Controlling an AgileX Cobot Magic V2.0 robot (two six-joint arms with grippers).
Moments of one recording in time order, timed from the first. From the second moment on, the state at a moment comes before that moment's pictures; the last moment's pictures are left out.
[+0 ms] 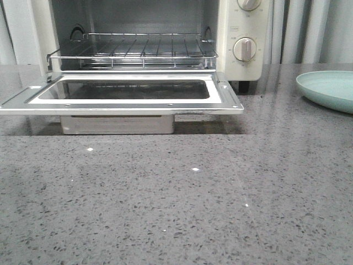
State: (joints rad) left arm -0.51 0.60 -0.81 -0.28 0.54 0.27; right arm 0.26 1.07 -1.26 0.08 0.89 -0.09
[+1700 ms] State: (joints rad) left arm -0.51 0.60 -0.81 -0.30 0.51 0.27; right arm 0.61 1.97 -1.92 -0.27 0.90 -0.16
